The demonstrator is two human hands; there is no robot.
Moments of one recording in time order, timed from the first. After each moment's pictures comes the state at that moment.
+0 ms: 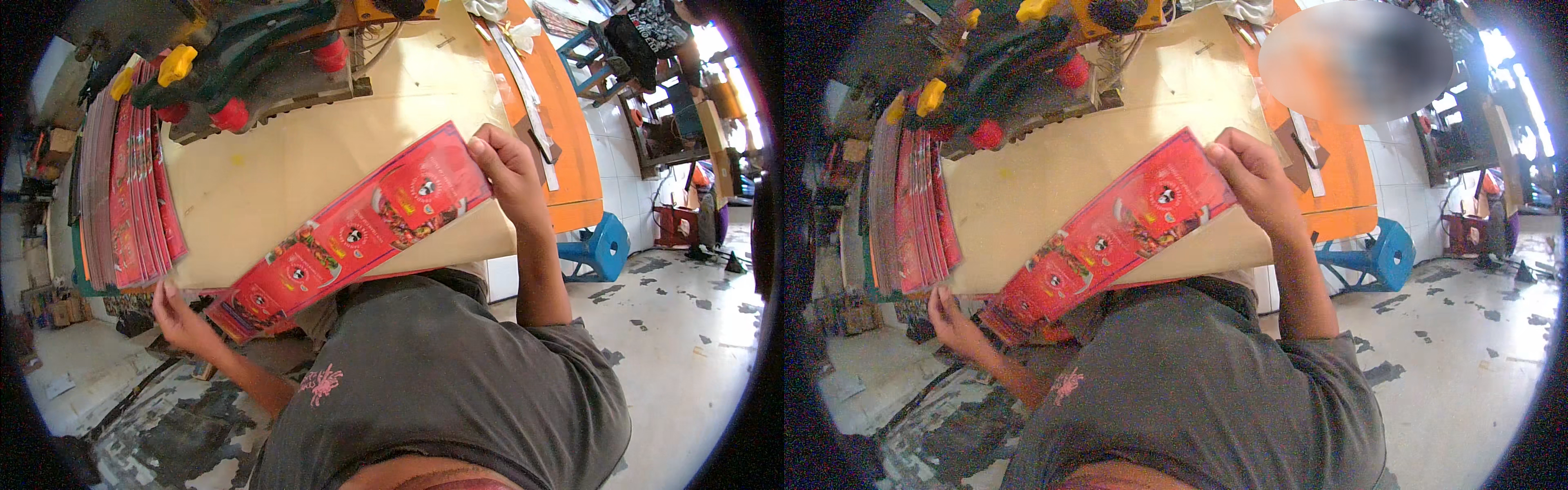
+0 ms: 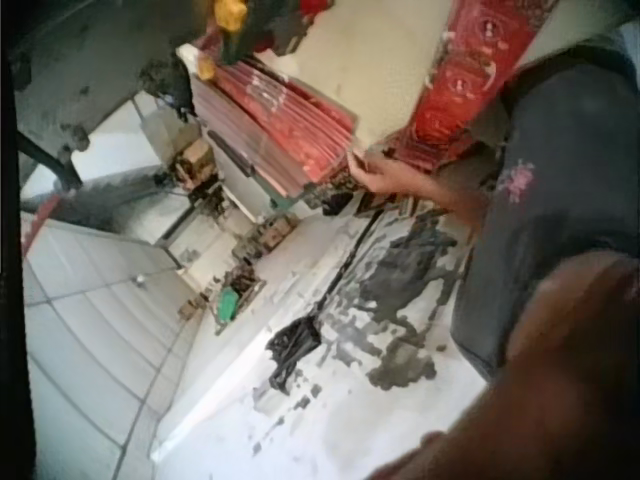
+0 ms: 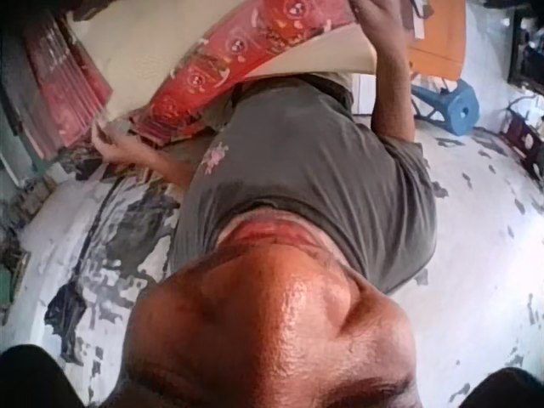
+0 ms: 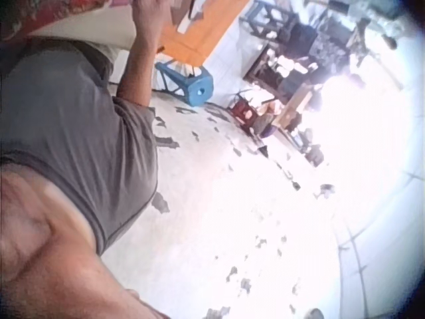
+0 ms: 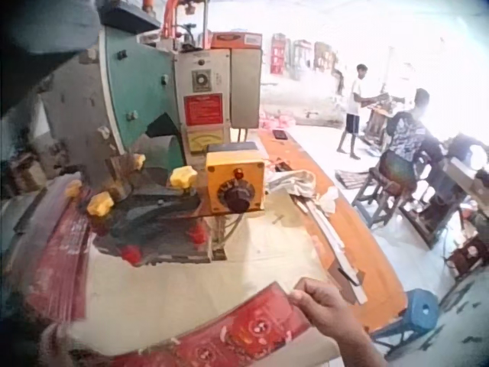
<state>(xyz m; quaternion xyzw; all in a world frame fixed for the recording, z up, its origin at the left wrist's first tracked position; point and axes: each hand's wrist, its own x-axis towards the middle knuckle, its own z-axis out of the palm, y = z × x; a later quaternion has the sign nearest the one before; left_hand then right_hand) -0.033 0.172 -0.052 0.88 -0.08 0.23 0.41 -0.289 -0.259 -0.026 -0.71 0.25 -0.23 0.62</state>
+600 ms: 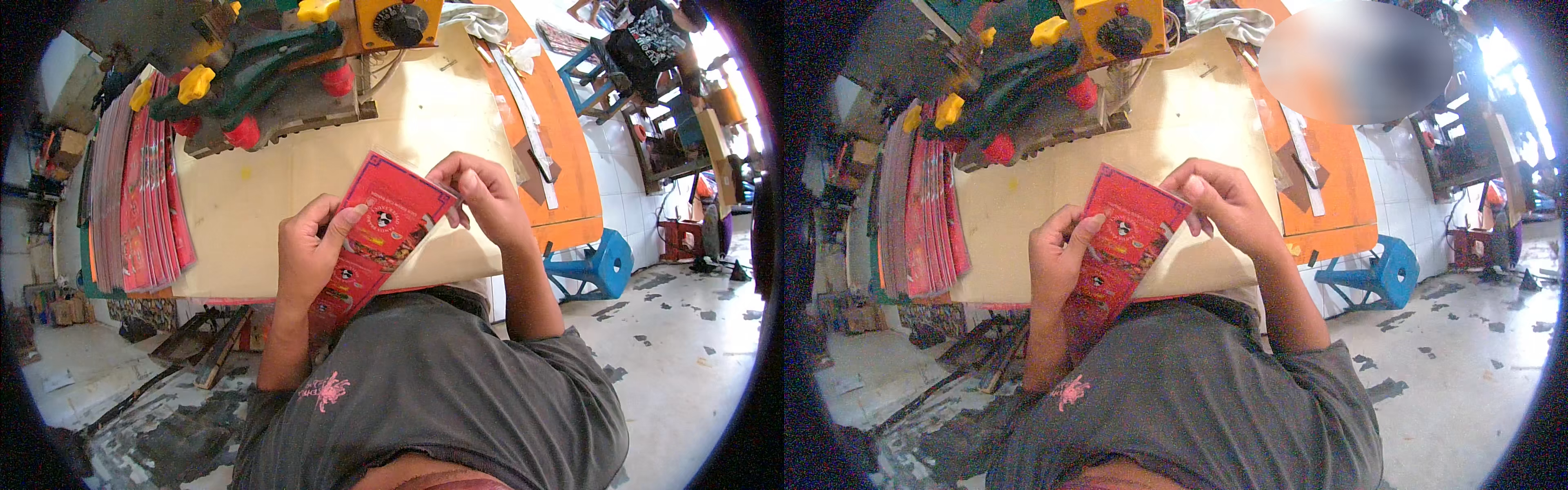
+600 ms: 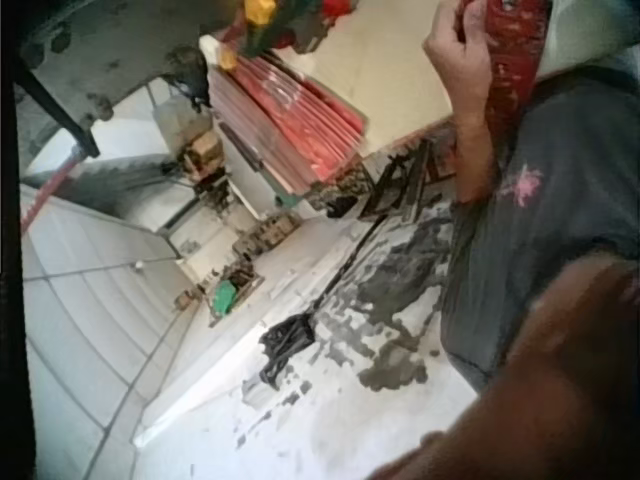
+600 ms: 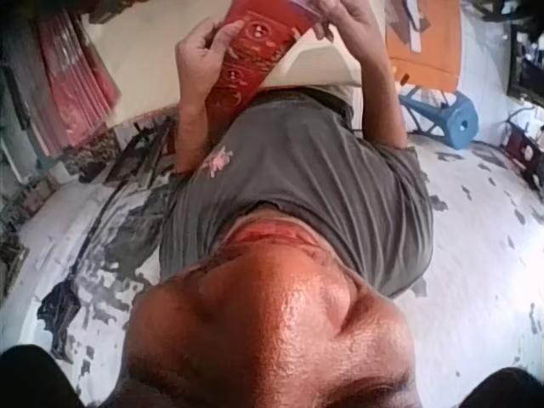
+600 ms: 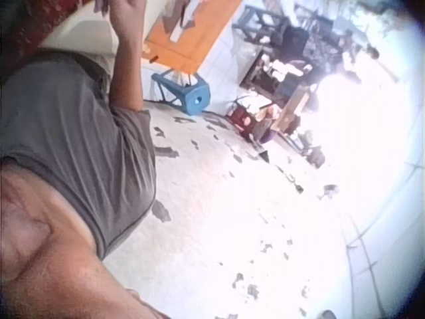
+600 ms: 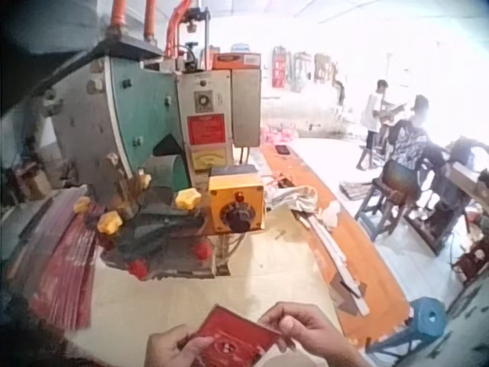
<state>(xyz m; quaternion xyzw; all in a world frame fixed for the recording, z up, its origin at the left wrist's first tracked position) -0.102 -0.036 -0.015 0.72 -0.36 -0.23 0.54 -0.274 -0.245 -0.014 -0.62 0.12 -0.16 0.76</state>
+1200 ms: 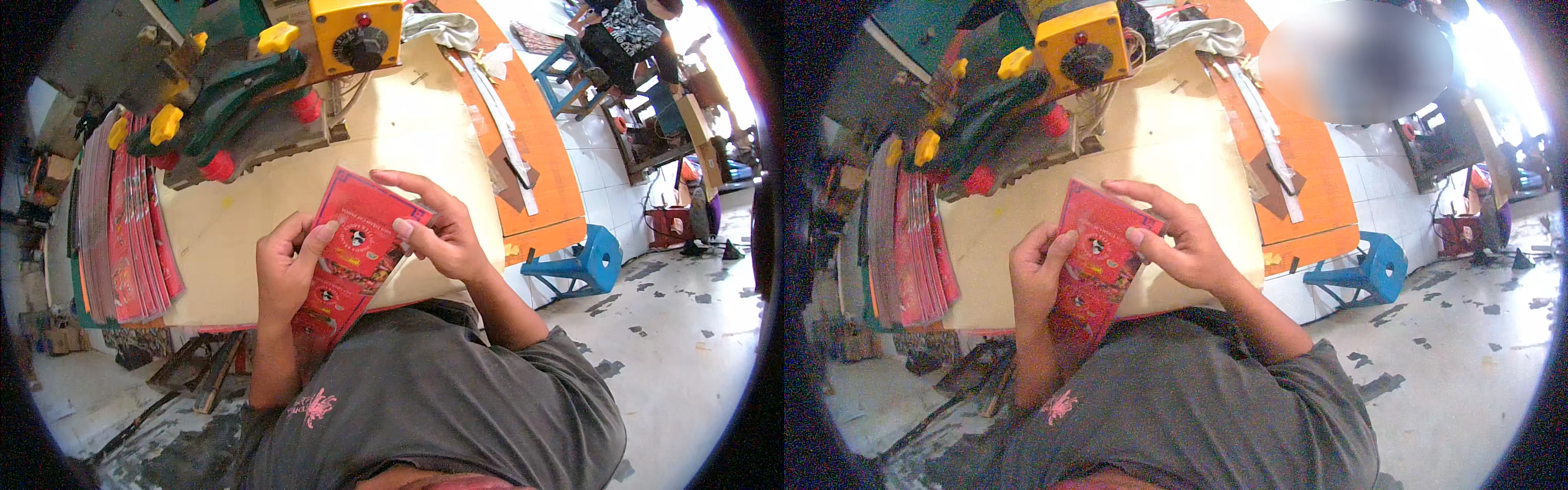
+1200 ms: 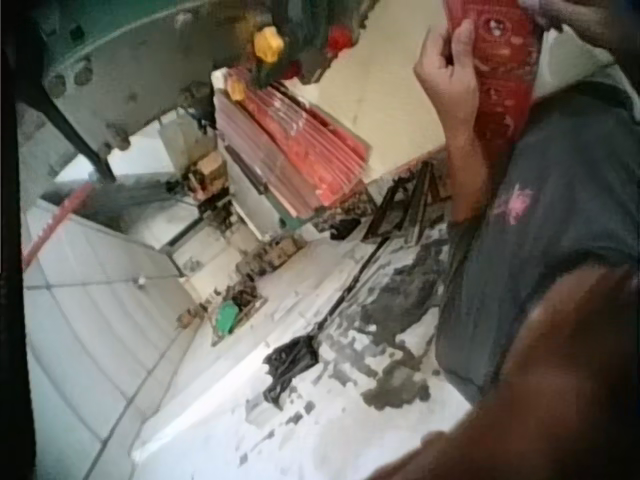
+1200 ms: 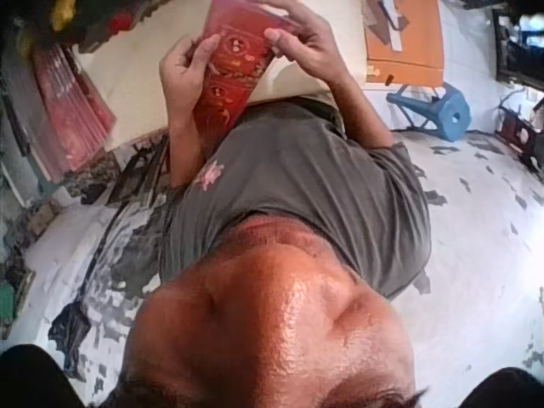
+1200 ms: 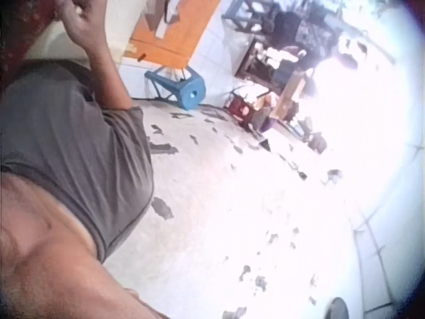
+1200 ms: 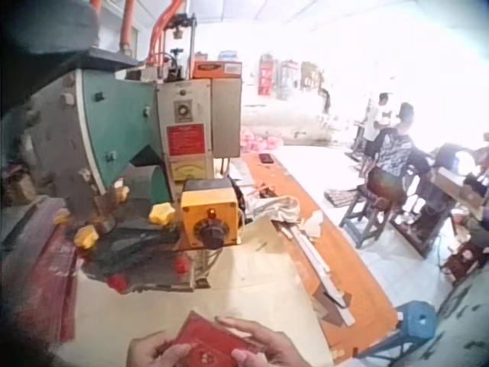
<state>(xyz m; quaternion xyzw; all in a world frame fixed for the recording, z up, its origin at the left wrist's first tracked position) -0.096 -0.048 -0.005 0.68 -0.33 -0.29 0.59 -0.268 -0.213 -0.003 -0.68 0.11 -0.22 0.69</state>
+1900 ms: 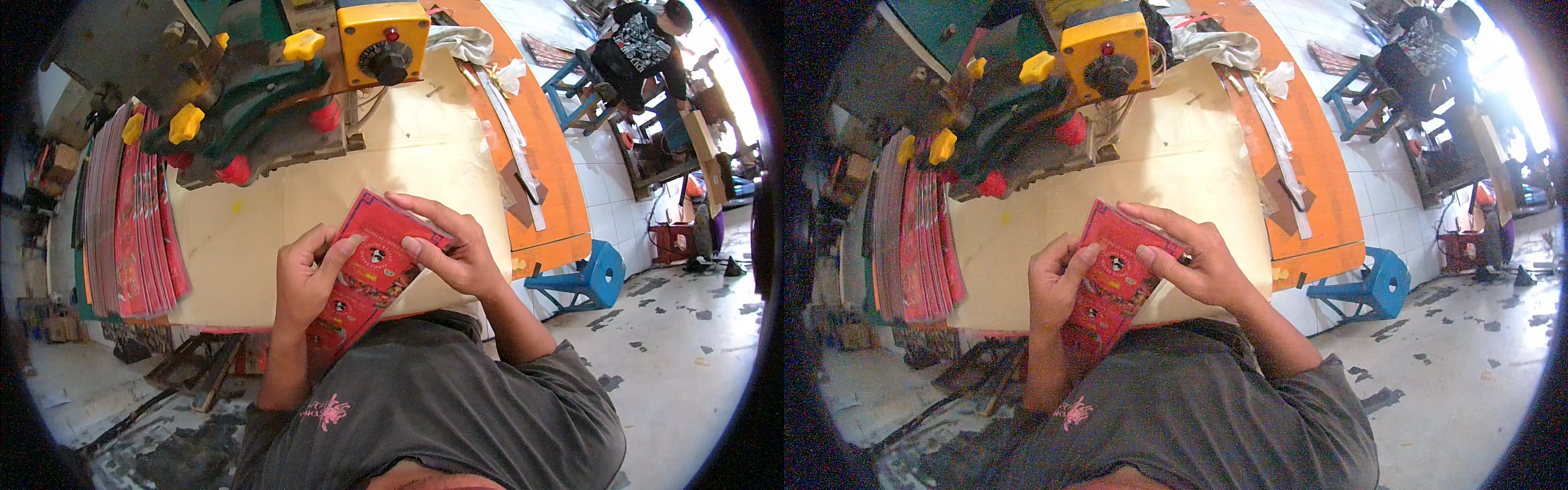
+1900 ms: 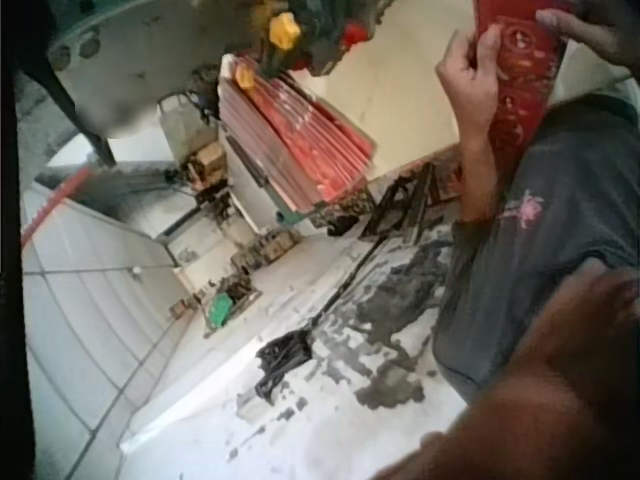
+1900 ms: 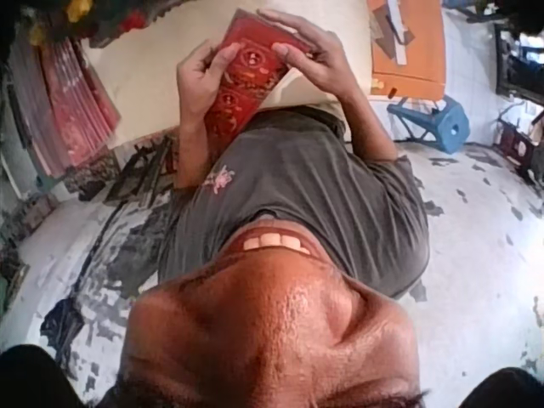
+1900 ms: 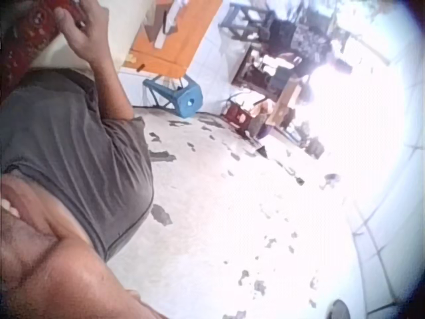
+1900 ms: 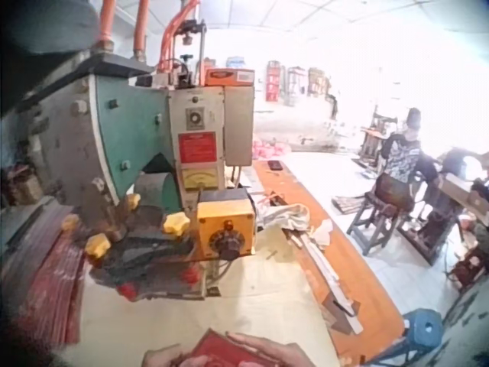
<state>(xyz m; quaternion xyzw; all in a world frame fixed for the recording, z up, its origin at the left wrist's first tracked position) -0.099 -0.045 -0.014 0.67 -0.36 -0.28 0.59 -0.268 -0.213 -0.002 -0.75 0.10 -0.23 0.61</state>
